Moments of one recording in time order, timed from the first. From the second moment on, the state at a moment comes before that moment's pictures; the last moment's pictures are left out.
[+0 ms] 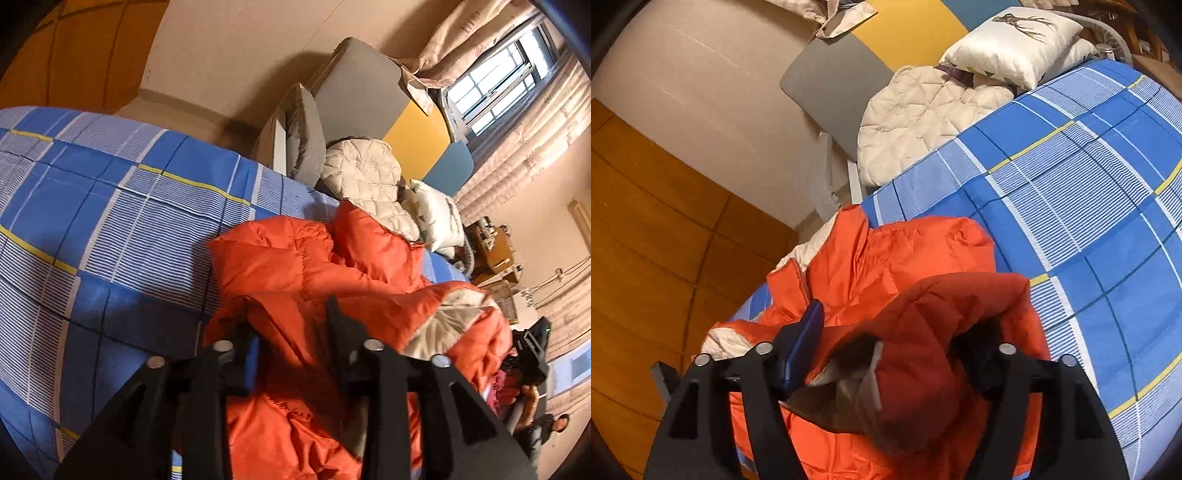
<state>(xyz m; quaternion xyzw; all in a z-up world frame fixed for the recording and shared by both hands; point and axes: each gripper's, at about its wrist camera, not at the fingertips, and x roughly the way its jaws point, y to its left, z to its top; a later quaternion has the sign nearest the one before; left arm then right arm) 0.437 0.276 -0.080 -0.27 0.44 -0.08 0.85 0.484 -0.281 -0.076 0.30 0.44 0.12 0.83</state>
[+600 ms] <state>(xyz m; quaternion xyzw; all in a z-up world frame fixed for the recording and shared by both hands) 0.360 0.319 -0.118 -0.29 0.39 -0.11 0.87 0.409 -0.325 -0.088 0.29 0.41 0.13 0.86</state>
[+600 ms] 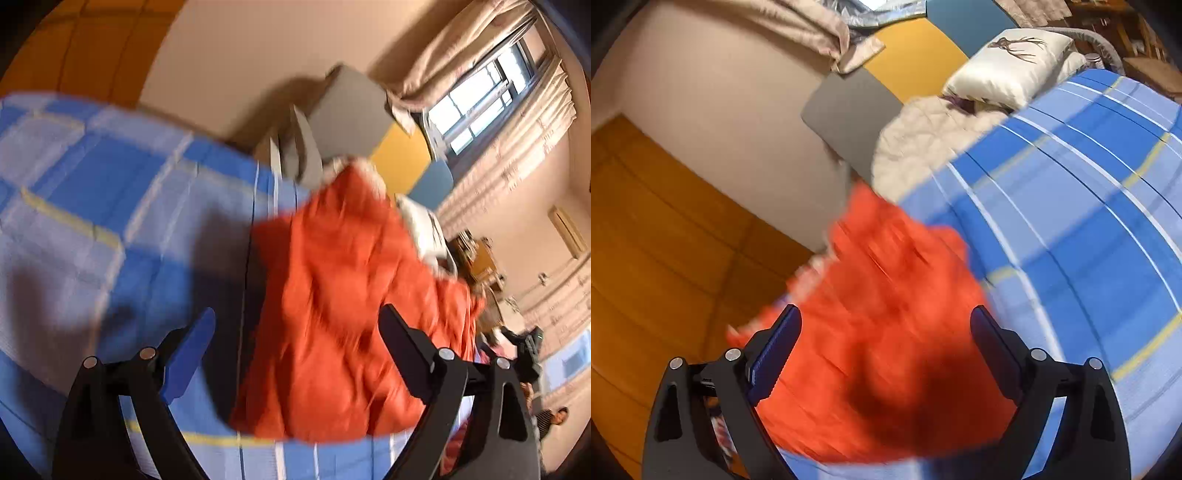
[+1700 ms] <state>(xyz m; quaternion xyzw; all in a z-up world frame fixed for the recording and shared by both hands) 0.222 0.279 -0.121 -0.28 0.41 -0.17 0.85 0.289 -0.307 -0.103 0.21 0.47 0.15 0.85</state>
